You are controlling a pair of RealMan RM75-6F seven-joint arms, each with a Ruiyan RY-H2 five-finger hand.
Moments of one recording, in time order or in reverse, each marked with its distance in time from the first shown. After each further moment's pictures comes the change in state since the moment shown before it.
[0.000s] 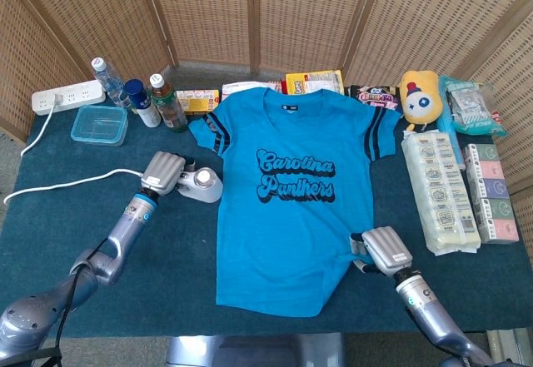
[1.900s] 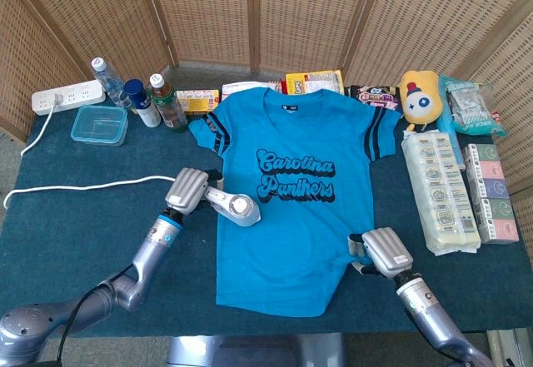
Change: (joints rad) left arm 0.039 -0.053 -0.064 -0.298 -0.031 0.165 0.023; right arm -0.013 0.022 -0.004 -0.041 -0.026 0.037 0.042
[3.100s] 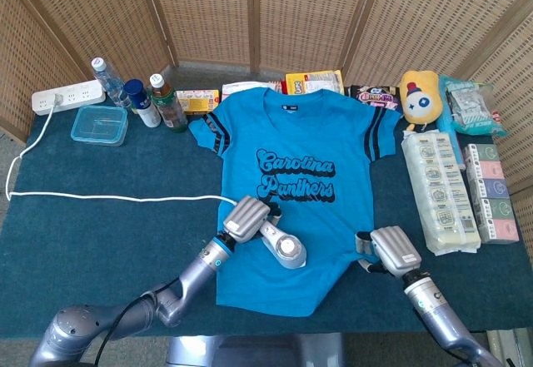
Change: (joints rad) left arm -0.110 -0.190 0.029 0.028 0.082 -0.020 0.069; right arm -0.010 0.023 -0.003 0.019 -0.020 0.019 0.057
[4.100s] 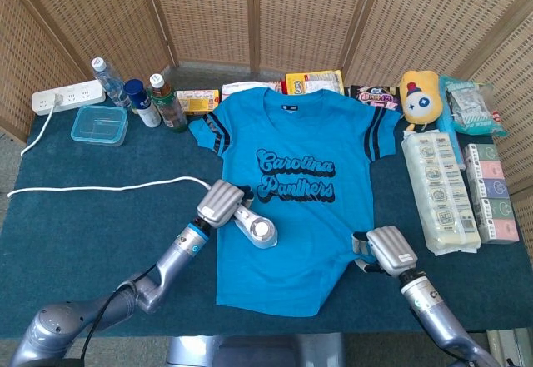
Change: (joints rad) left arm 0.029 0.078 0.024 0.072 0.010 0.012 0.011; right arm 0.006 -0.012 0.002 0.003 0.003 -0.009 -0.003
